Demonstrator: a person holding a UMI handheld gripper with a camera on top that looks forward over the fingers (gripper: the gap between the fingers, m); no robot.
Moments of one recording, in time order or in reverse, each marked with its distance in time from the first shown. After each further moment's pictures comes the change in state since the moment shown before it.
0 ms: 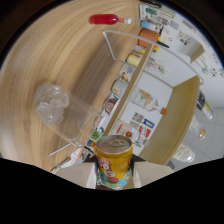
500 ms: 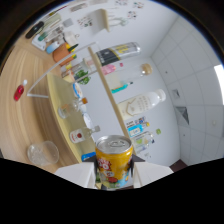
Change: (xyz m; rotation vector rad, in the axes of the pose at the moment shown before) arm 0.076 0.049 -0.047 0.079 0.094 0.884
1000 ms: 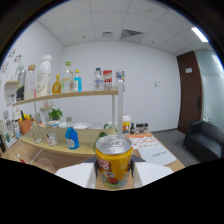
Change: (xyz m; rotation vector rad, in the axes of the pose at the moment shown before) arm -0.015 0.178 0.001 -0.148 -0.056 1.191
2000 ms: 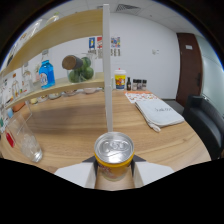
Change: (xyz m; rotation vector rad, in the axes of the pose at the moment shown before) arm 0.025 0.177 0.035 -0.341 0.036 0.028
